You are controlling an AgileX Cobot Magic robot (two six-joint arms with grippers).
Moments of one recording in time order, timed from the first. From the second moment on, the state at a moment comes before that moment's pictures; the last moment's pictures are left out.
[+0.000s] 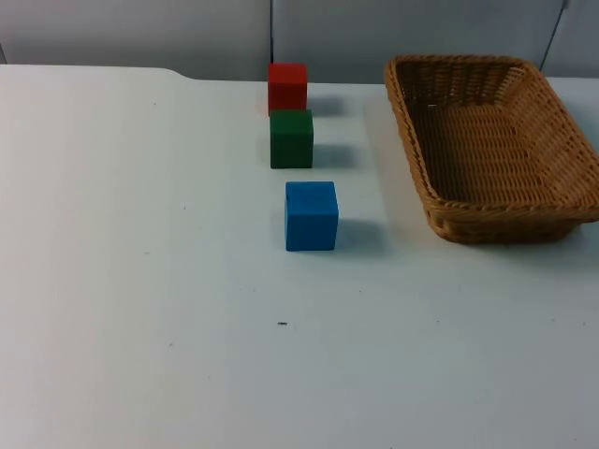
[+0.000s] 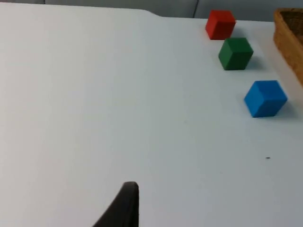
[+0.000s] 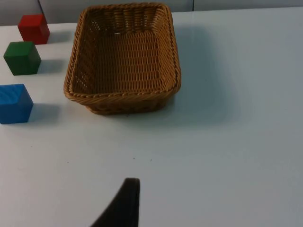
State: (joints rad) right arm -0.01 0.00 -0.52 0.00 1.09 0.00; left arm -0.04 0.13 -0.57 -0.21 1.05 0.01
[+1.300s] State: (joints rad) right arm -0.01 0.00 -0.52 0.00 1.09 0.01; left arm -0.12 1.48 -1.07 -1.31 0.89 0.97
